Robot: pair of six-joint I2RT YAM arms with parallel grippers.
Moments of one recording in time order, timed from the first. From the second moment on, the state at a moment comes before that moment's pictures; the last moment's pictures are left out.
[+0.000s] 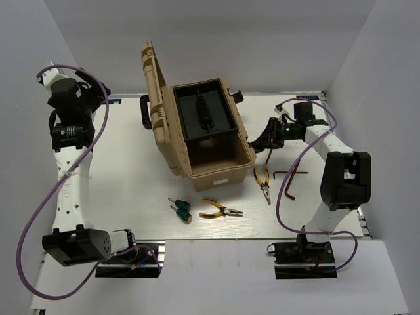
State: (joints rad) left arm 0.16 1.26 1.50 -0.44 -0.20 -0.55; right arm 0.07 1.74 1.24 -0.49 -0.87 0.29
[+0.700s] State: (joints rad) left arm 0.15 0.77 1.00 -0.55 -0.18 -0.63; right arm 0.11 1.74 1.23 -0.47 -0.88 0.35
